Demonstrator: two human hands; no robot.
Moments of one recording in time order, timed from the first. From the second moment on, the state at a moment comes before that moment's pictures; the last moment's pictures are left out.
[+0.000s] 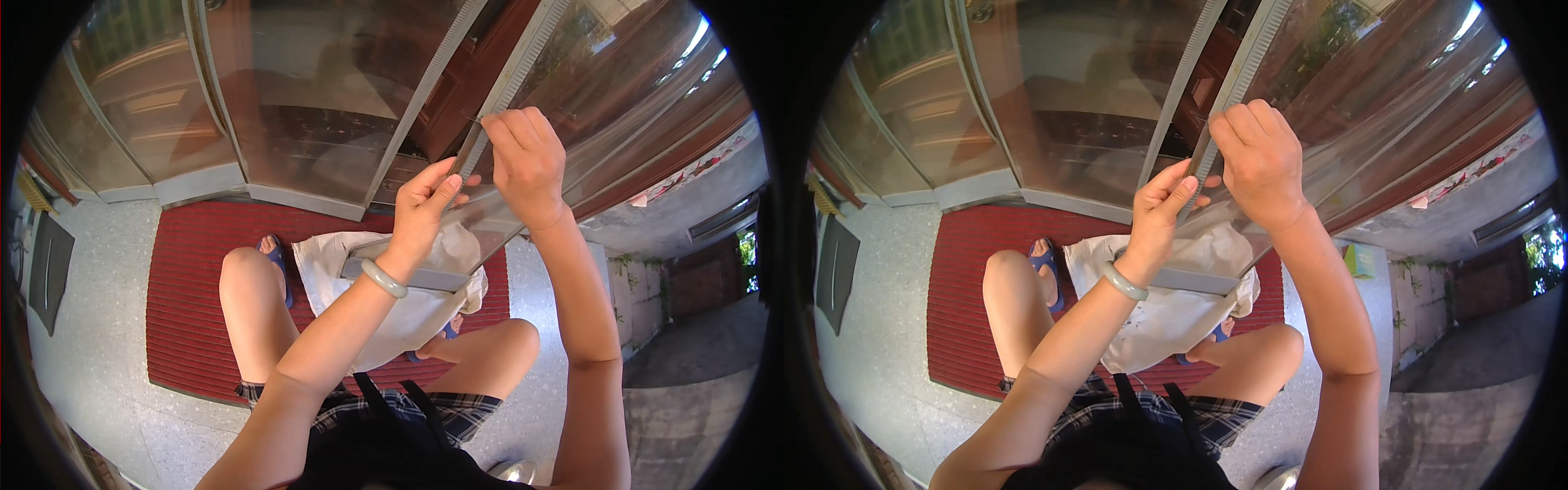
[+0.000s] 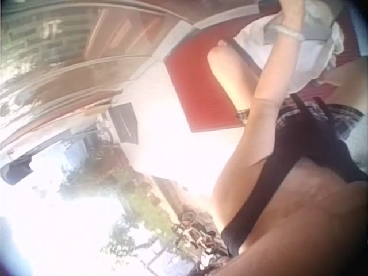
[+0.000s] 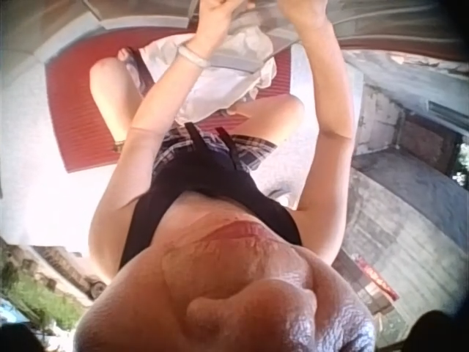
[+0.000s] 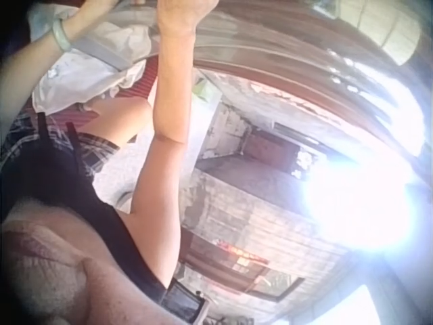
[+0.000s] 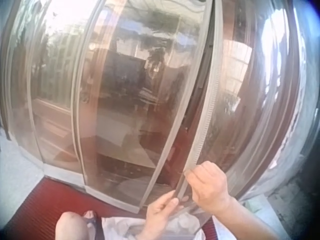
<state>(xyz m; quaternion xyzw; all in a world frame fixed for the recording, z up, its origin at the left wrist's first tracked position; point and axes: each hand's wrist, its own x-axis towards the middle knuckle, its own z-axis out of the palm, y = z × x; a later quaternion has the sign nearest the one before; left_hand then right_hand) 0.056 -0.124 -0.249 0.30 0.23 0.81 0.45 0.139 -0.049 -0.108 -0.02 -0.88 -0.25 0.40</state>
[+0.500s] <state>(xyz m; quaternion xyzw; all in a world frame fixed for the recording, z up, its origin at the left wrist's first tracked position) 0.065 -0.127 -0.249 0.28 0.24 0.82 0.44 0.145 -0.054 -0.111 -0.02 -0.90 -0.22 0.37</state>
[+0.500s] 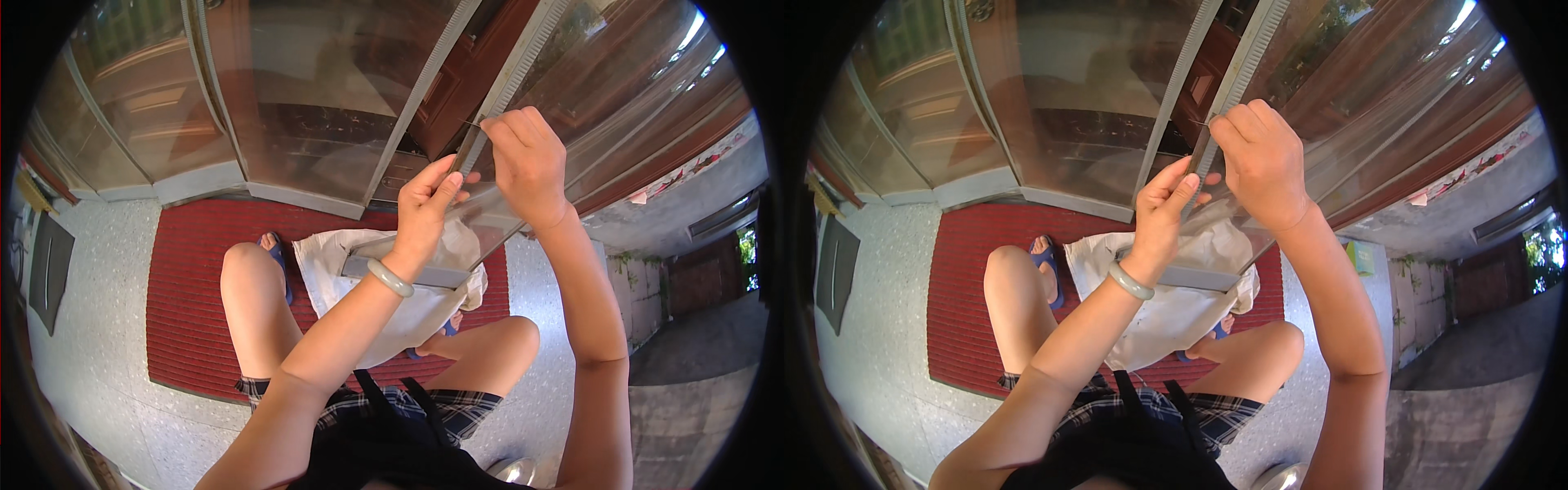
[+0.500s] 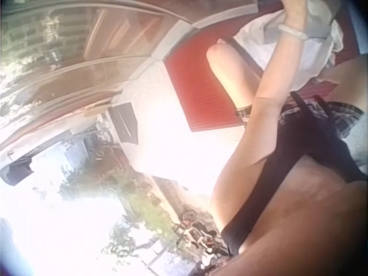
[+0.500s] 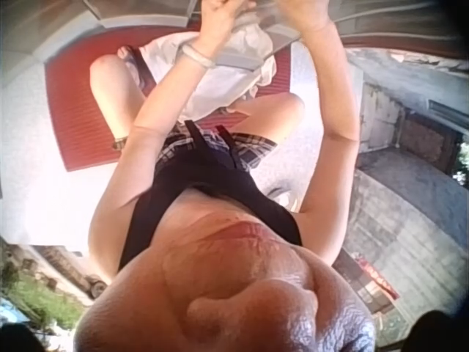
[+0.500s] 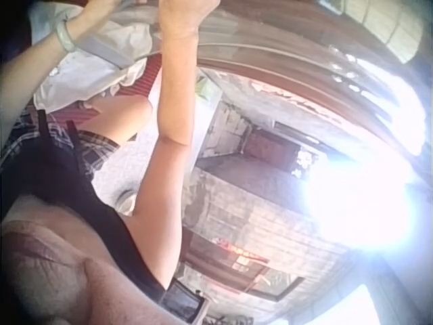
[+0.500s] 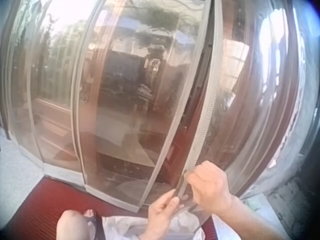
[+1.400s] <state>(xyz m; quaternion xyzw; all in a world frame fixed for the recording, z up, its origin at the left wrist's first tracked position) 0.066 -0.107 -0.257 0.25 0.22 0.83 0.45 0.159 -0.066 -0.144 -0.05 -0.93 -0.17 0.31</state>
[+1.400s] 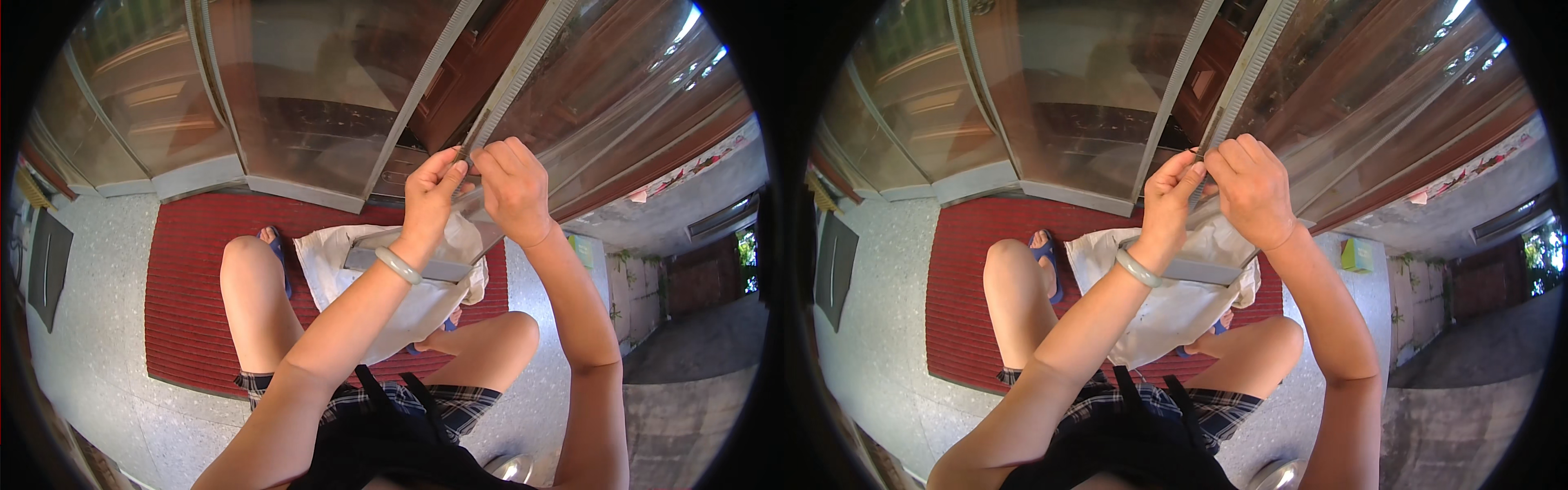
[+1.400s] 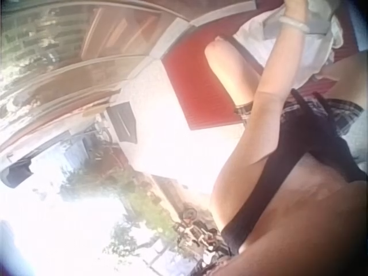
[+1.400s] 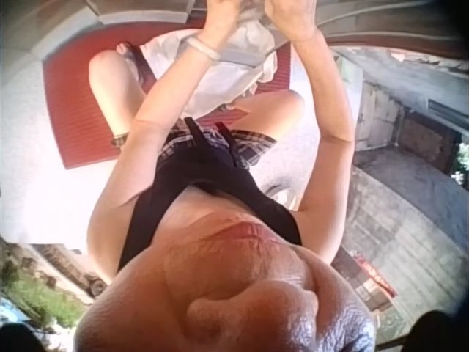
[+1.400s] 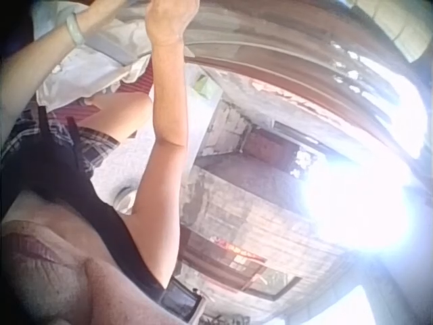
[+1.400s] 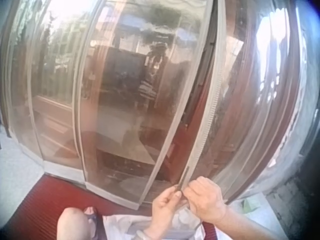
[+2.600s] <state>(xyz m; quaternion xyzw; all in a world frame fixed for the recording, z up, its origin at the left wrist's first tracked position) 0.047 -0.114 -0.257 0.25 0.12 0.78 0.56 0.152 -0.058 -0.131 -0.06 -0.88 -0.20 0.42</state>
